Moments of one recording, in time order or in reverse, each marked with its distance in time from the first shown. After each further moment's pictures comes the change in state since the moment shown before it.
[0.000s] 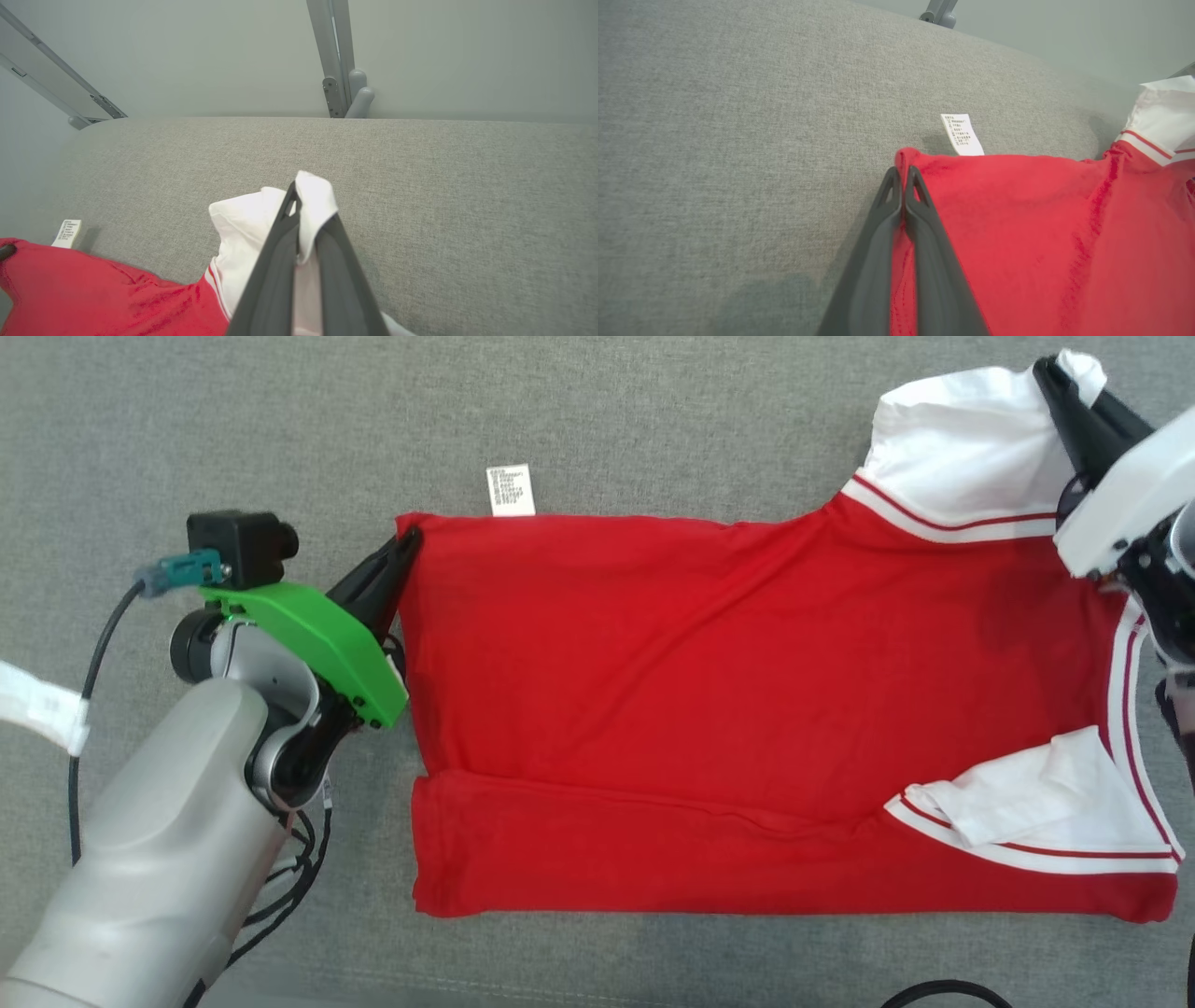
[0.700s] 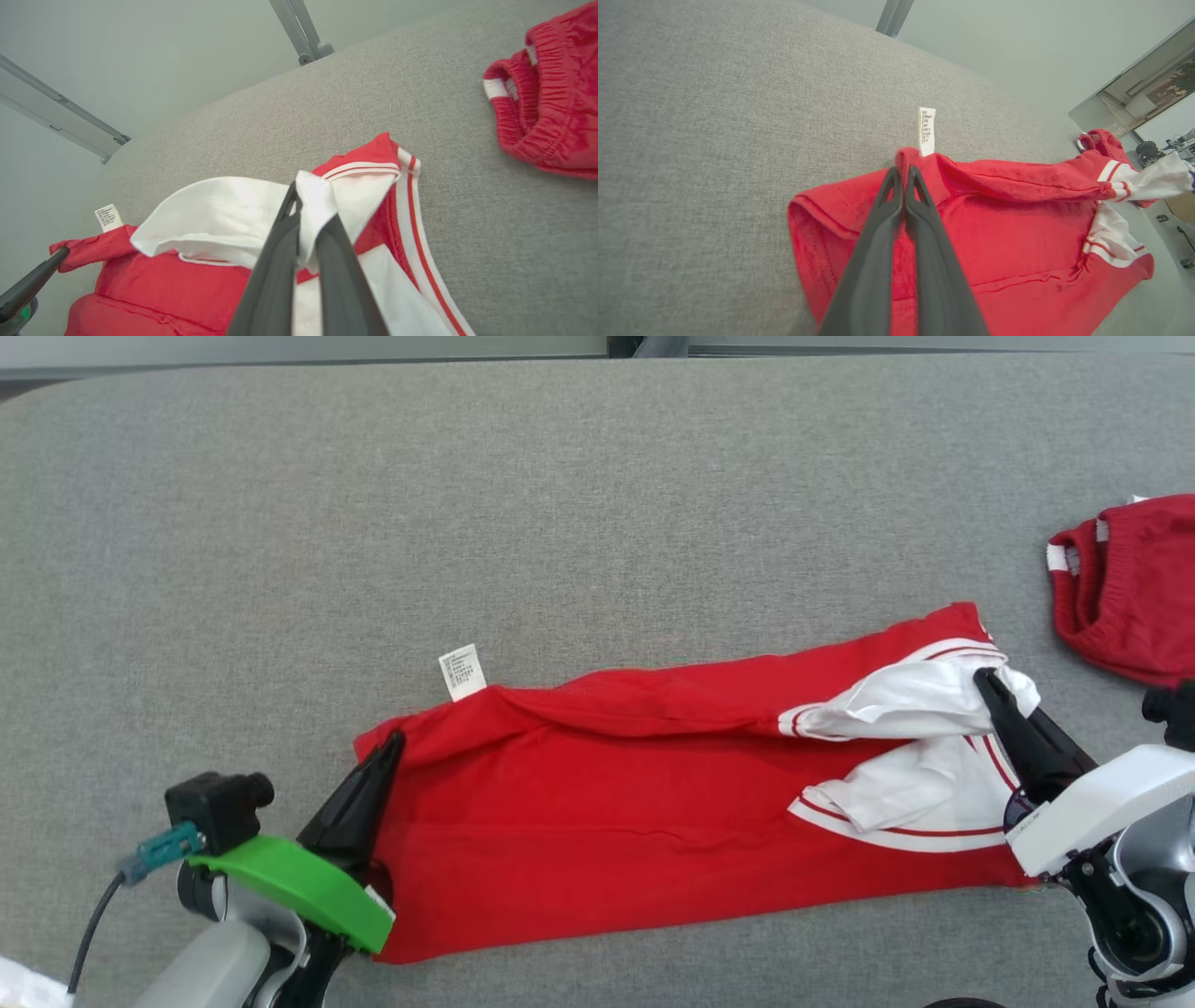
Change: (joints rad) left arm 0.445 0.110 0.027 -0.259 -0.021 0.024 -0.242; right arm 0.621 0.147 -0.122 -0.331 0.097 0.000 -0.082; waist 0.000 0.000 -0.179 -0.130
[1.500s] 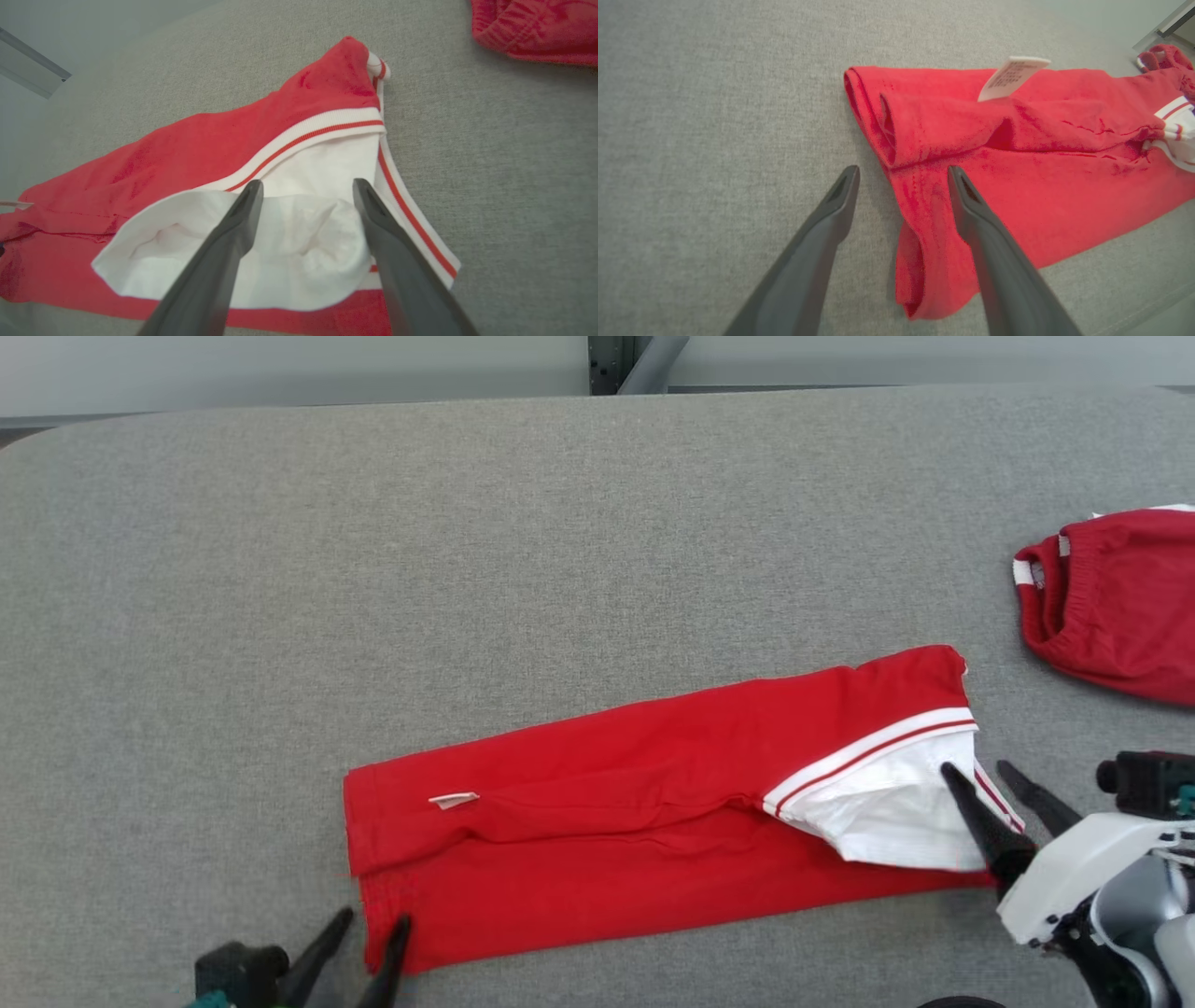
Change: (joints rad) left arm 0.284 -0.044 0.161 0.020 0.291 0.008 -0.015; right arm 0.049 -0.056 0.123 0.208 -0.055 0.000 -0.087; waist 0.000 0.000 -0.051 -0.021
